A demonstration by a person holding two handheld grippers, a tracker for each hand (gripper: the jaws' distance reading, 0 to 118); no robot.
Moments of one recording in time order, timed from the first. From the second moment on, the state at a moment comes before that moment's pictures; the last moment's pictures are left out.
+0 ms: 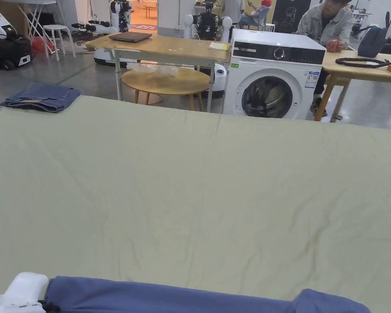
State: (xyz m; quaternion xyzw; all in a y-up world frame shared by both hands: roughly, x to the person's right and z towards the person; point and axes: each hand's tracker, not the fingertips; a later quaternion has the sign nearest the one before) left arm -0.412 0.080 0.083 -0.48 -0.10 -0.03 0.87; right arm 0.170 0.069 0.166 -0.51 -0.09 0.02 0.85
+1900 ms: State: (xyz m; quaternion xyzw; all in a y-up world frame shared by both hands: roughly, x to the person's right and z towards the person) left arm -0.494 0.120 0.045 -0.47 -0.16 0.19 0.85; right arm 0.024 0.166 0.085 -0.12 -0.06 -0.03 0.99
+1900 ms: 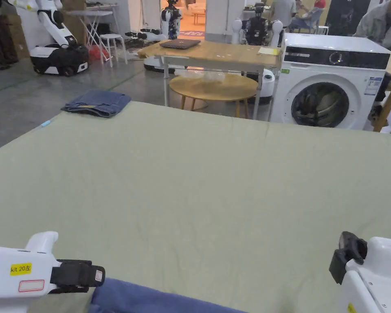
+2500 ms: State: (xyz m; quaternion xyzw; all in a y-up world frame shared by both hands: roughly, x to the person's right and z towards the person) left arm -0.500 0.021 0.016 -0.52 -0.27 0.37 0.72; right arm 0.023 0.152 0.085 -0.15 -0.06 -0.04 0.99
